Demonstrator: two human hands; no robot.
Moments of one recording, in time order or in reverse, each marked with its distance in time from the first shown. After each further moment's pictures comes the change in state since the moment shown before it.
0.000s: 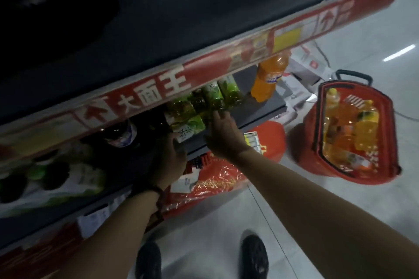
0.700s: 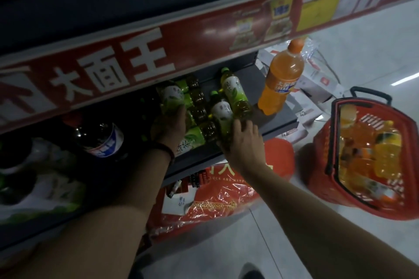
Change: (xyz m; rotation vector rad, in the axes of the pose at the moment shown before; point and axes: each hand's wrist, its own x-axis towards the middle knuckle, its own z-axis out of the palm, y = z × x) left_hand 0.095 0.057 0.007 -0.319 0.236 -0.201; right_hand 0.034 0.085 0.044 -0.239 0.253 0.030
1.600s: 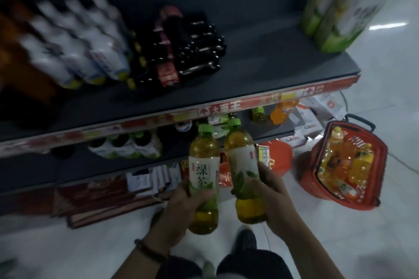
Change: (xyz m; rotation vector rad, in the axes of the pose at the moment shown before) left_hand -0.378 0.002 -0.229 -0.592 -0.427 -0.171; right_hand -0.255 -0.124 -0.329 1.438 -0.515 0.287
